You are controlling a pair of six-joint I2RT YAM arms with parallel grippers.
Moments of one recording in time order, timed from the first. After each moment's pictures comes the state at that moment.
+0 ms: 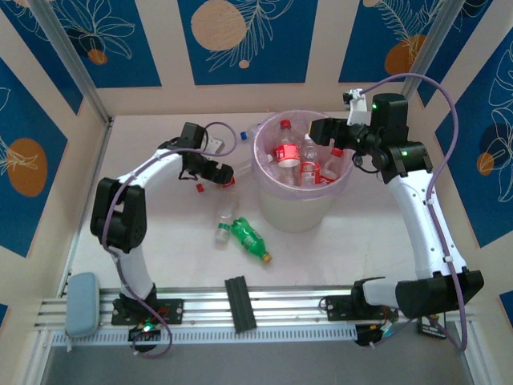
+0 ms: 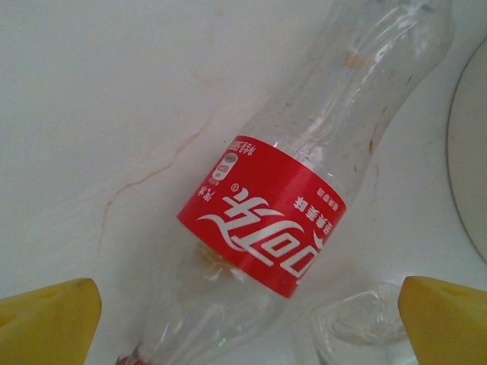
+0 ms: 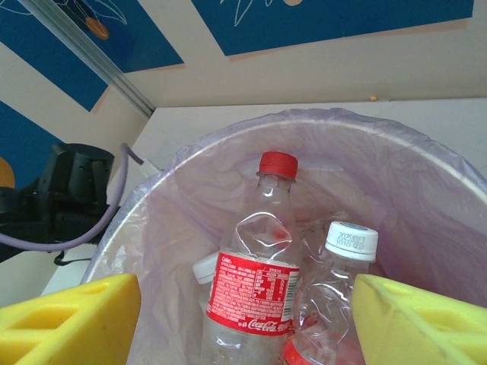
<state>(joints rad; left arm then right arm) -0.32 1.90 1.43 -0.60 0.26 0.08 0.15 1.28 1.51 -0.73 -0.47 0.26</state>
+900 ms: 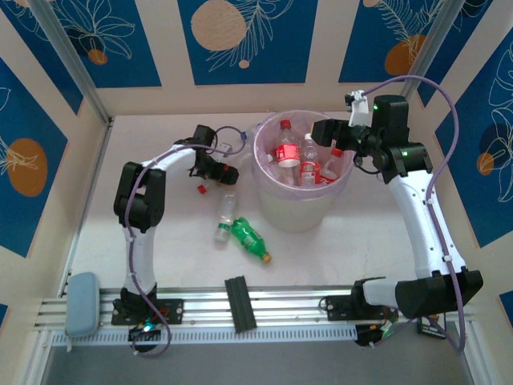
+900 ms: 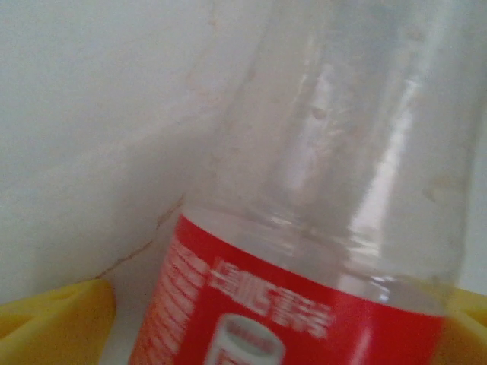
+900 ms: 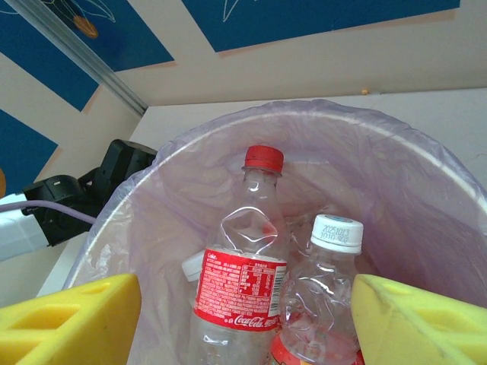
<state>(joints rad) -0.32 2.15 1.59 -0.61 0.30 0.10 0.13 1.28 1.49 -0.73 -0.47 0.26</state>
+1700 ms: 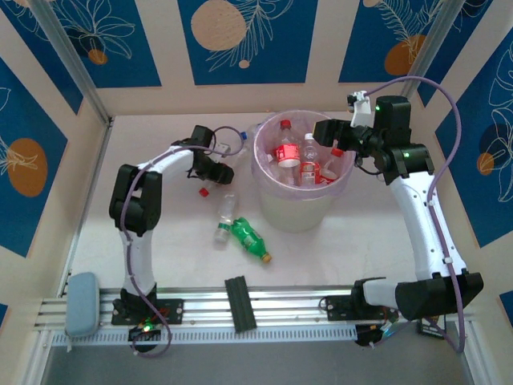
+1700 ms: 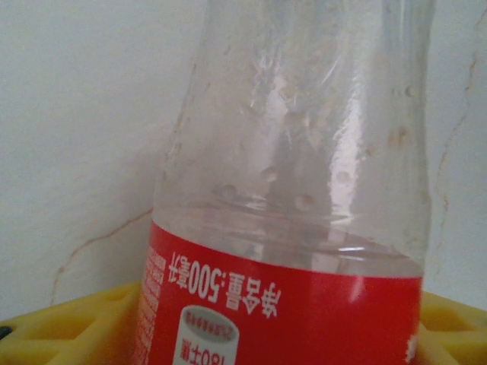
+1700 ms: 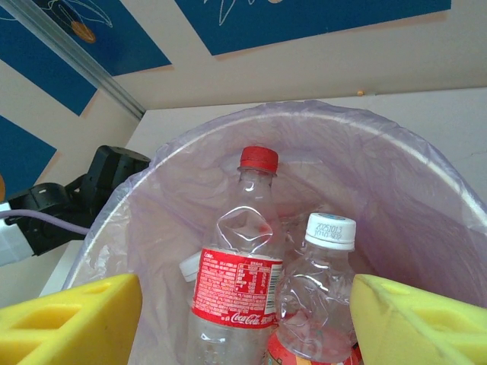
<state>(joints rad) -0.32 2.07 1.52 -0.60 0.27 0.08 0.12 1.27 1.48 -0.73 -0.47 0.27</state>
